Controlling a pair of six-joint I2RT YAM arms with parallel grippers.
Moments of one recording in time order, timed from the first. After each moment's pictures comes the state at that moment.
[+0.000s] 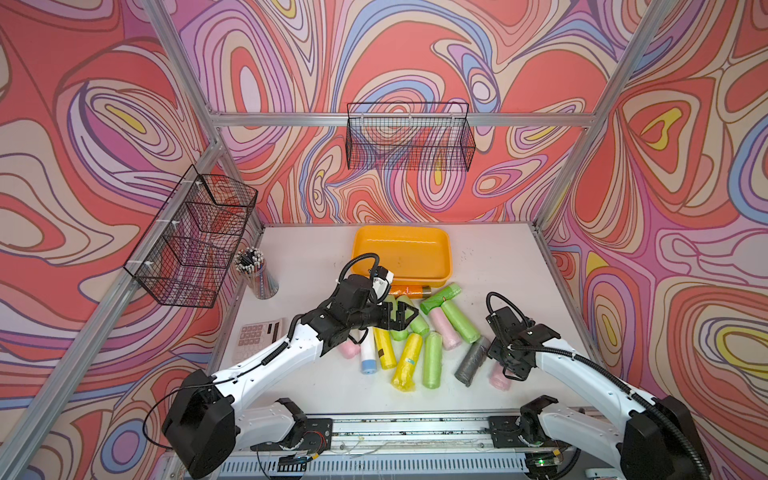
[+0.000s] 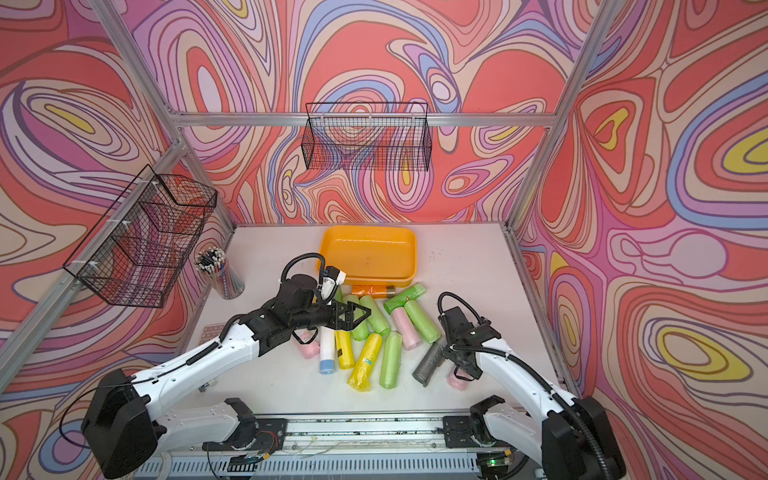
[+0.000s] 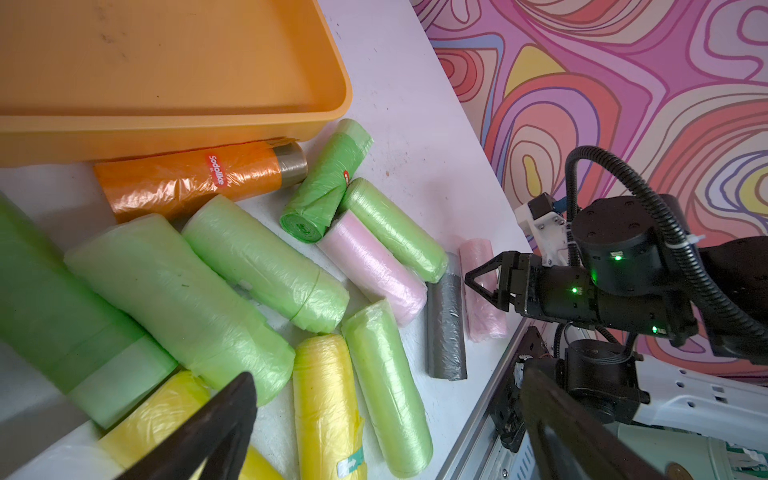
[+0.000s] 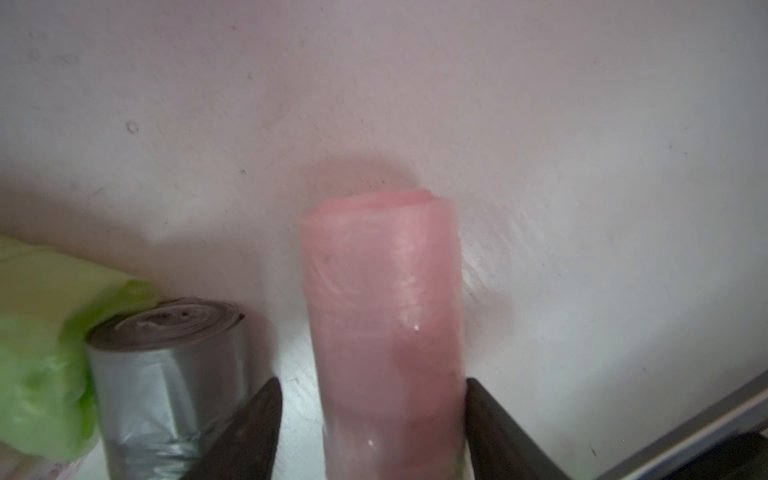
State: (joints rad) left arm -0.68 1.23 0.83 -0.18 0.35 -0.57; right arm 0.37 1.08 0.56 -0.88 0.24 1.00
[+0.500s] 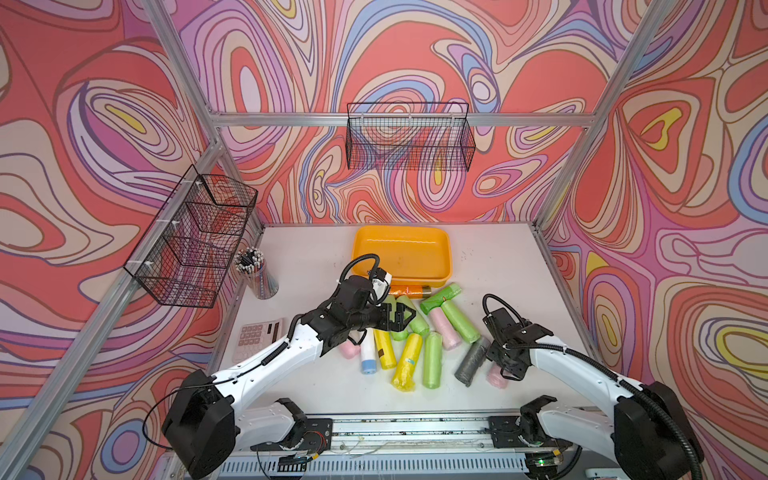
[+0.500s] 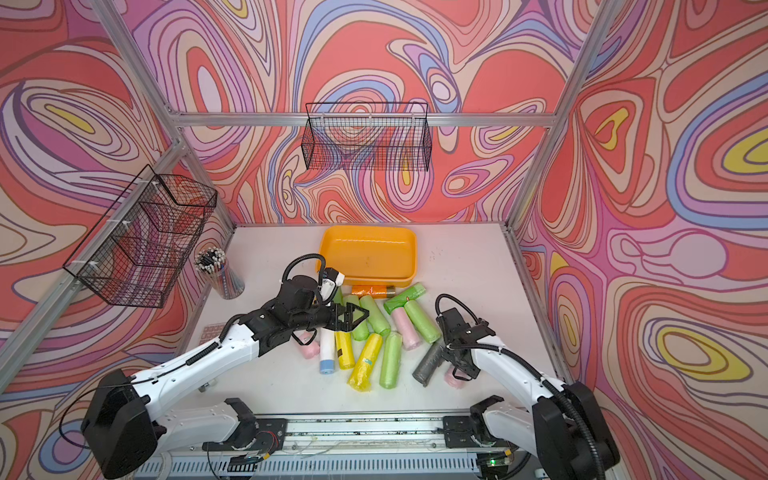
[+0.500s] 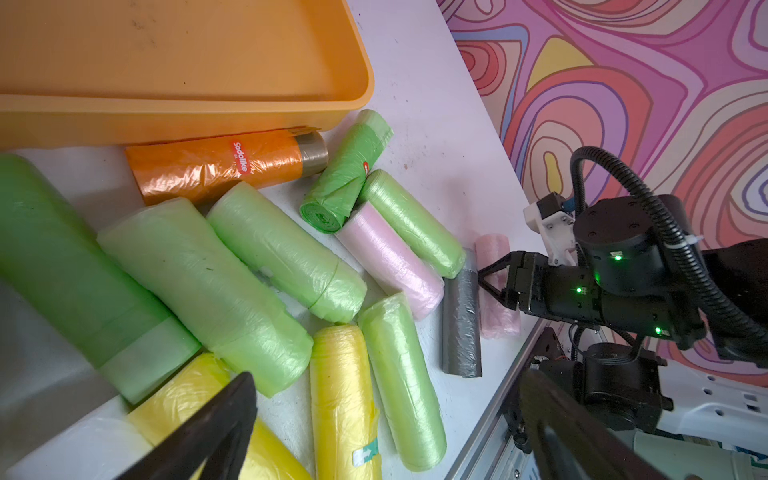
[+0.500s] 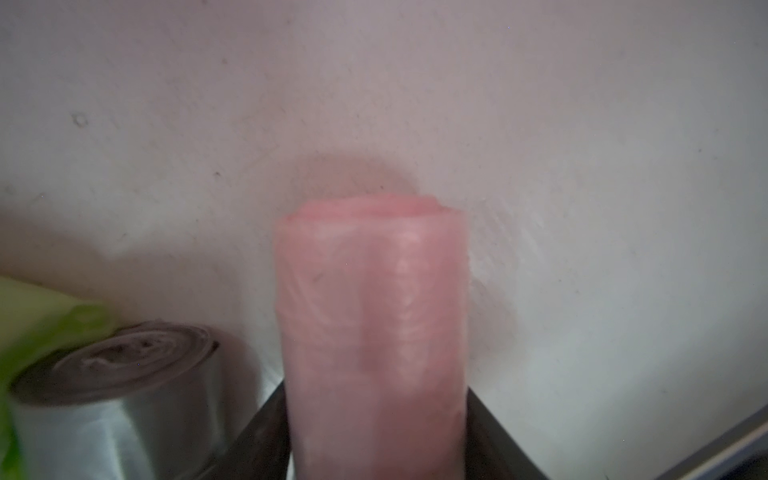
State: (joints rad) left arm -0.68 1.23 0.83 -0.22 0.31 -0.57; right arm 0.37 1.14 0.53 -0.82 0.26 0.99
